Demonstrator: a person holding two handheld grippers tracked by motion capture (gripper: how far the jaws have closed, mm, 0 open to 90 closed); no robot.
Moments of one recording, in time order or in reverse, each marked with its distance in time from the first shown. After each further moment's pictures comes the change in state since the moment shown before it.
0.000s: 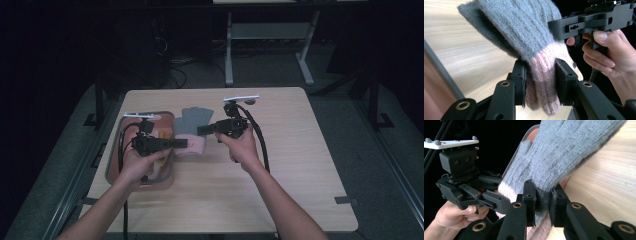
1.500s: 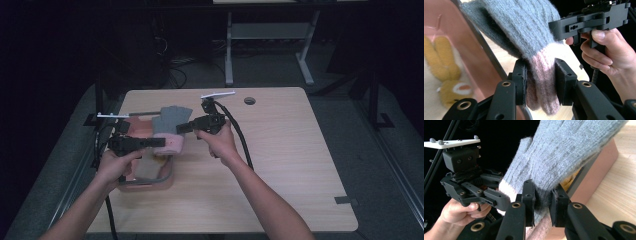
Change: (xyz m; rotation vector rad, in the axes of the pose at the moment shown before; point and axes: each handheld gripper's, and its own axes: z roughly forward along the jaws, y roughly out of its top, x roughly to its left) left arm 0.025 -0.004 -0.051 -0.036 0.052 -0.030; right arm 0.016 0.019 0.053 0.053 0.085 -0.018
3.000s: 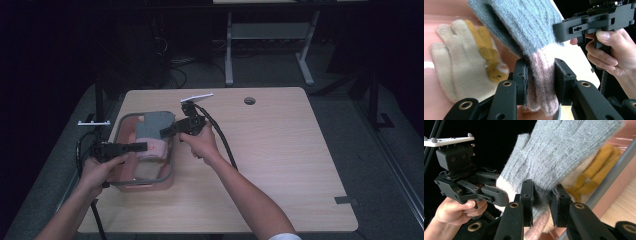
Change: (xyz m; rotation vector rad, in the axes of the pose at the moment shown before) left arm 0.036 -0.018 -0.034 -0.041 0.073 -0.061; right arm 0.003 0.009 0.056 0.081 0.001 -0.004
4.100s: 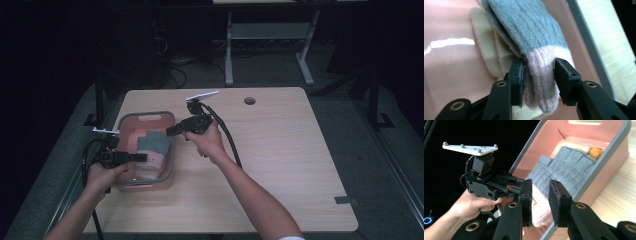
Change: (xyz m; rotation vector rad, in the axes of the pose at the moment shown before) left arm 0.027 -0.017 0.022 0.141 0.220 -0.023; right arm 0.001 -0.002 -0.020 -0.011 -0.051 -0.034
